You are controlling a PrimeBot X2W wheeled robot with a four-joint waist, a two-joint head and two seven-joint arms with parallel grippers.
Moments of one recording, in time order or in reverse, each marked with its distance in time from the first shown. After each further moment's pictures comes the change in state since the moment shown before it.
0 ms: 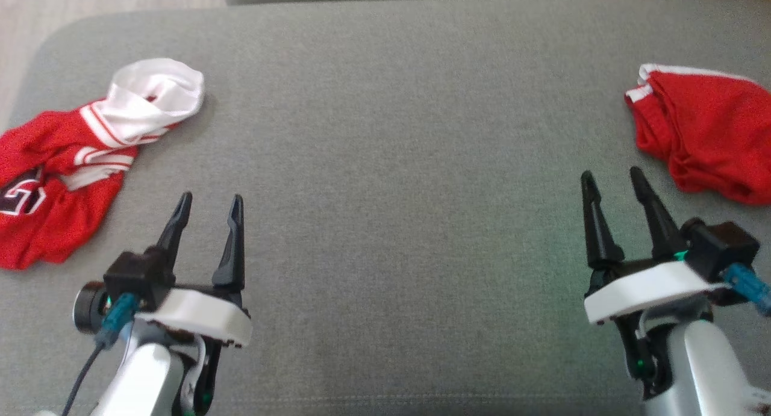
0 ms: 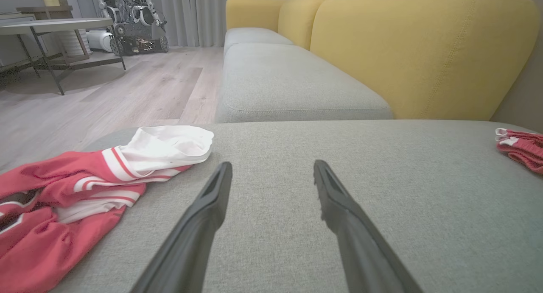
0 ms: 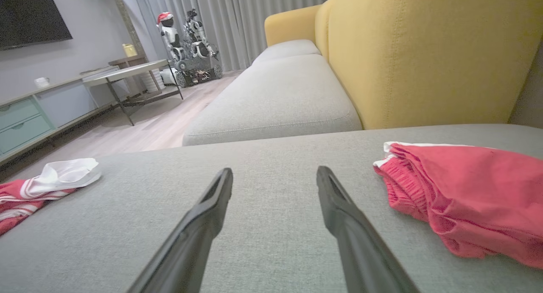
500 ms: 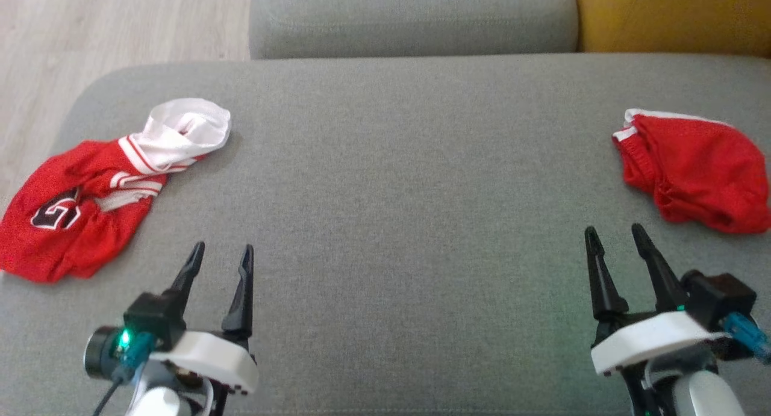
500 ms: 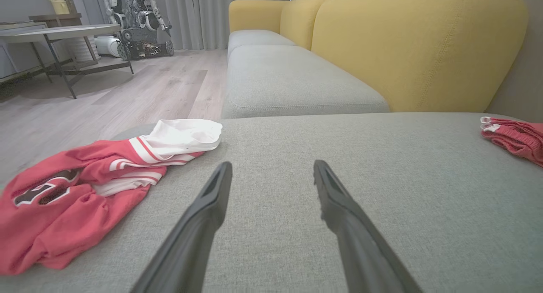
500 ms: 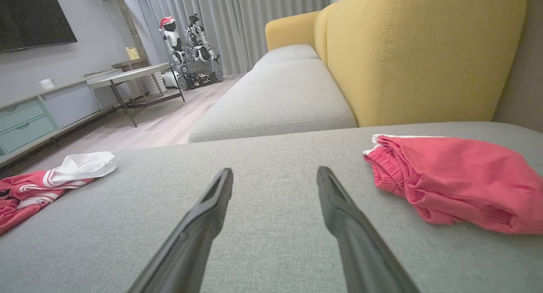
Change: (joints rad) left arm 0.110 0.024 -0.039 -0.023 0.003 0.028 0.027; right arm 0.141 0.000 -0.009 -0.013 0.003 0.000 -0.007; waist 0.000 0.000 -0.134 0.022
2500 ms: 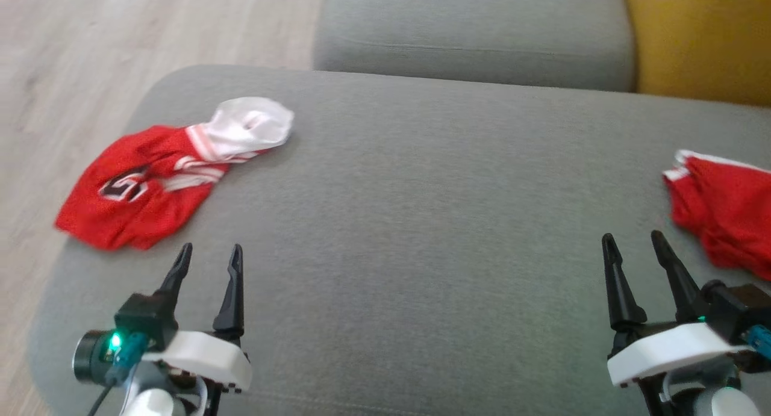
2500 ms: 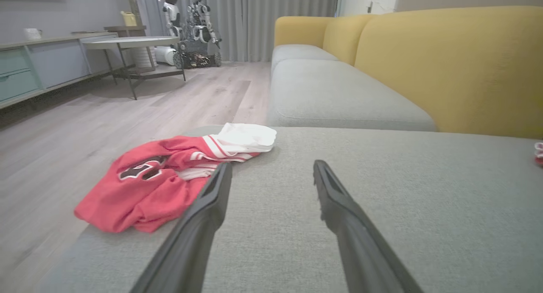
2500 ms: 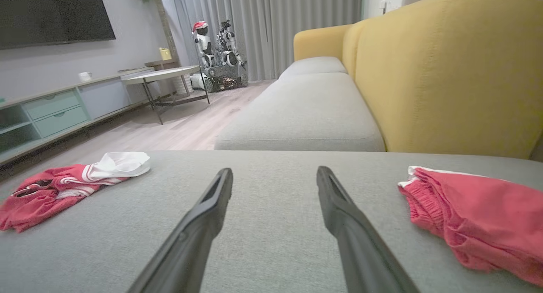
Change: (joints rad) left arm 0.022 0.023 -0.006 -0.040 -0.011 0.067 0.016; right arm 0.080 0.003 -0.039 -0.128 -0.017 0.000 0.062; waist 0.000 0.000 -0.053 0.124
